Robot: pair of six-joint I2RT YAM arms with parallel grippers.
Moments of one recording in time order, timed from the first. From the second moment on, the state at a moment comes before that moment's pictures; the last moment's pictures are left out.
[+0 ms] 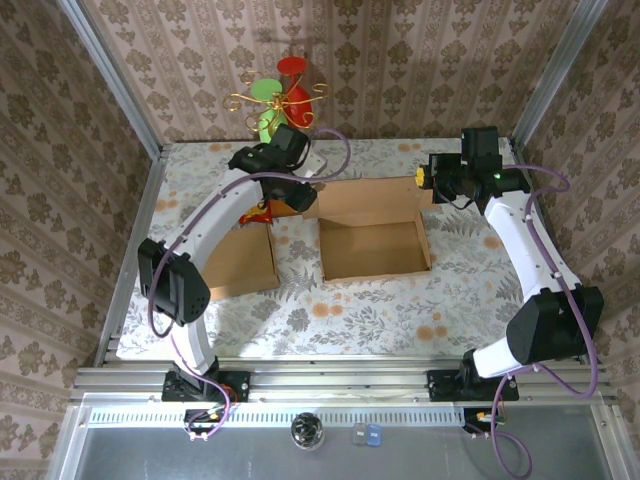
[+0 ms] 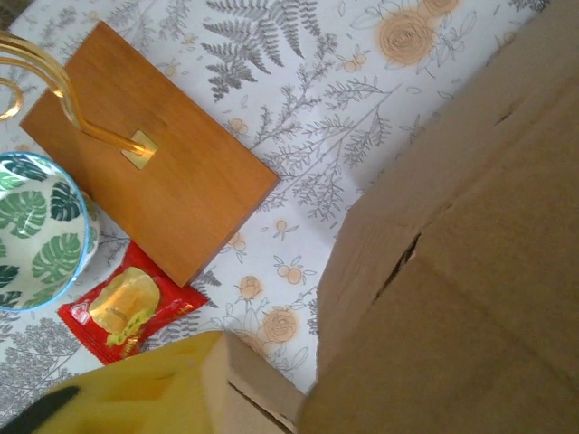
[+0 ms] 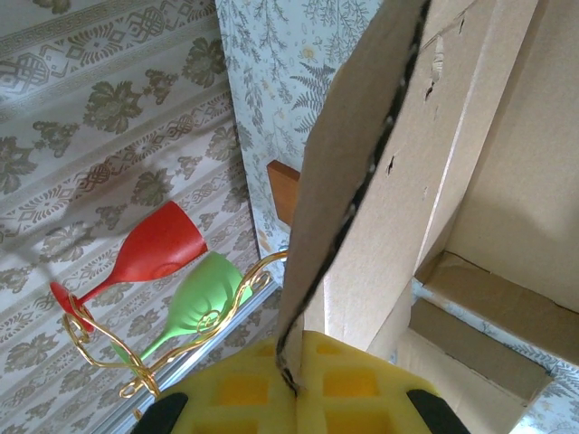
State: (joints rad) left arm -0.59 1.83 1.82 -1.02 -0.02 0.22; right arm 0.07 1.47 1.42 -0.67 -0.35 1.68
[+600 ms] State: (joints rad) left arm -0.60 1.87 1.84 -1.04 0.05 0.19; right arm 0.06 1.47 1.42 -0.67 -0.35 1.68
